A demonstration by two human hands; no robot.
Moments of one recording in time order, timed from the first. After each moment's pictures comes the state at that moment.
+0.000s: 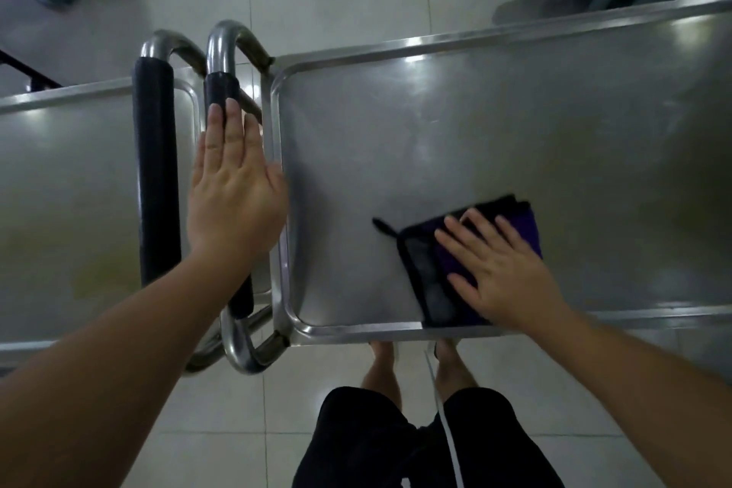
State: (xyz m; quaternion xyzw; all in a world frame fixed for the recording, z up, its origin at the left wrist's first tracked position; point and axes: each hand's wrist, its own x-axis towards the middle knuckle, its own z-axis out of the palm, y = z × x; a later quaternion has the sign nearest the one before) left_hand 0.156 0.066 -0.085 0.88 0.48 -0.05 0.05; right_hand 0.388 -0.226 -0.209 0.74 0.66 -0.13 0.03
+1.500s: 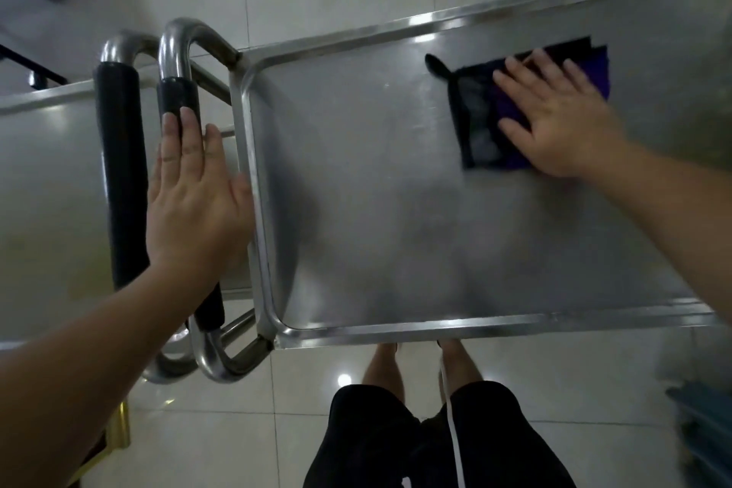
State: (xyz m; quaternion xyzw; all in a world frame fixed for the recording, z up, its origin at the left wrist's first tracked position) left_hand 0.158 0.065 -0.077 0.86 0.50 -0.09 0.03; right_hand 0.580 -0.117 -0.204 0.80 0.59 -0.14 0.02
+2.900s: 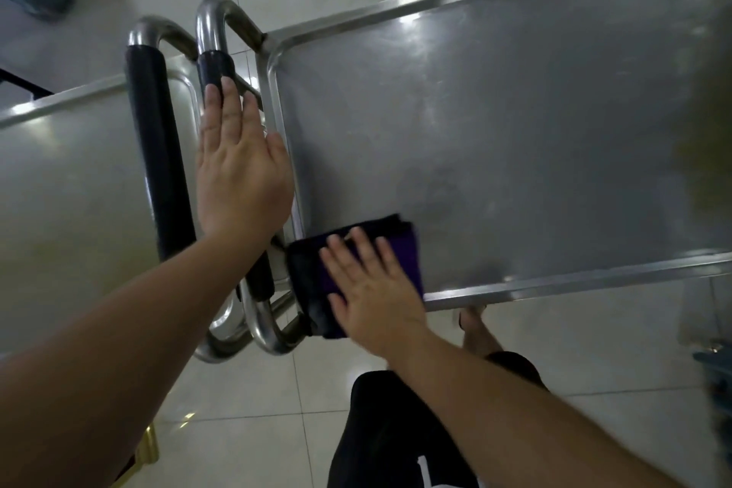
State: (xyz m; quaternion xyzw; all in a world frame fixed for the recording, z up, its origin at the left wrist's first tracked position) left_hand 0.160 0.069 -0.085 0.87 0.49 -0.03 0.07; right_hand 0.170 -0.152 -0.216 0.77 0.61 -0.19 -0.08
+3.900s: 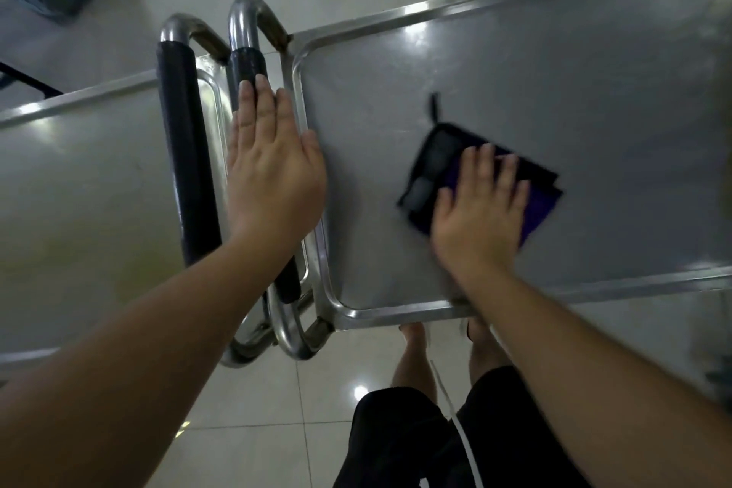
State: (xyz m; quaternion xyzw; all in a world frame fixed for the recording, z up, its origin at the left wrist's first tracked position) left_hand 0.153 0.073 -0.093 0.88 0.47 -0.01 0.08; right_hand 0.292 -0.123 -0.206 0.94 0.30 -0.14 -0.05
